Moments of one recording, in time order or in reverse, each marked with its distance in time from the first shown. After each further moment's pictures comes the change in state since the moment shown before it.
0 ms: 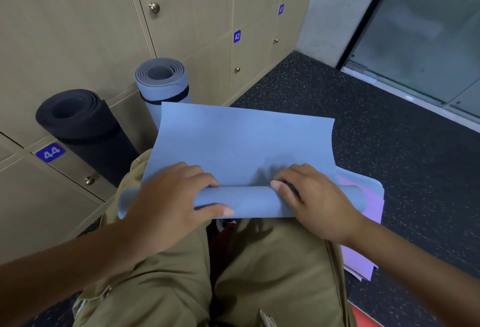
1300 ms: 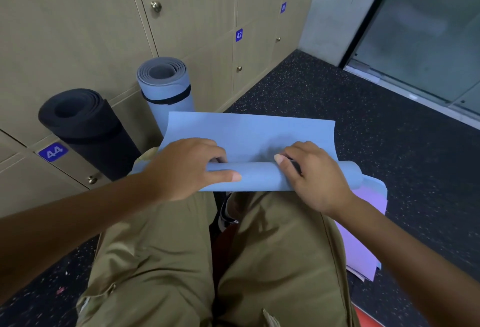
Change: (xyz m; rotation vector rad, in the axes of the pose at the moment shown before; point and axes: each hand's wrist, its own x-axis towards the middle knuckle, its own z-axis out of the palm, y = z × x) left_hand 0.063 -0.018 -0.008 0.029 -0.151 0.020; right_hand 0.037 0.015 0.002 -0.025 0.191 0.035
